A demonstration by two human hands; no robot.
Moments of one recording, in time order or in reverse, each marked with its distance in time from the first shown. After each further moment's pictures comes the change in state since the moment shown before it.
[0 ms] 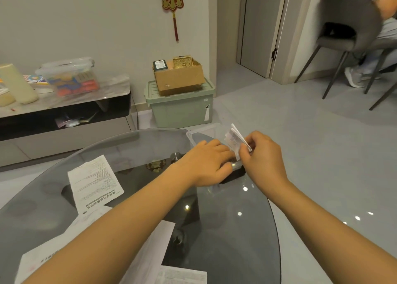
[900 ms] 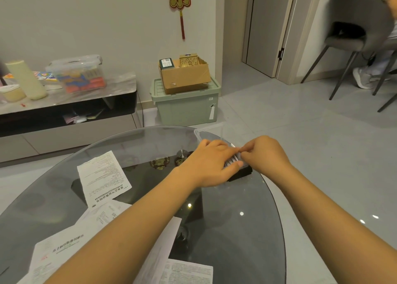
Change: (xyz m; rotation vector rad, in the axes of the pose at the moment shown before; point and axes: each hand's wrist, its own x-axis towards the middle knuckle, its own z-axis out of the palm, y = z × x) left_hand -0.012 0.001 0.004 -0.089 0.044 -0.093; right_hand 0.020 -0.009 0.000 -0.250 -0.383 0.191
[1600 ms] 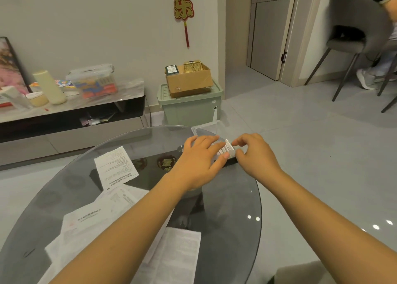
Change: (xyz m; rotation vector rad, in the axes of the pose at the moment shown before) left_hand -0.039 0.041 -0.012 0.024 0.181 -0.171; right_hand -0.046 0.017 -0.012 0.197 0.147 -0.211
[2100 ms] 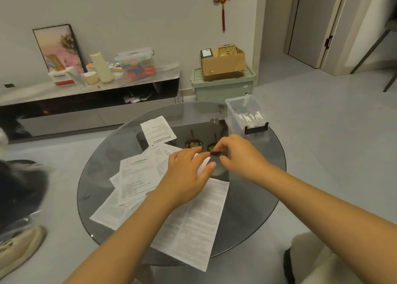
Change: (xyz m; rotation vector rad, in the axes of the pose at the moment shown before) left_hand -0.167 0.022 -0.023 -0.015 -0.070 -0.426; right_hand -0.092 -0.058 0.048 -0.071 -0.363 -0.346
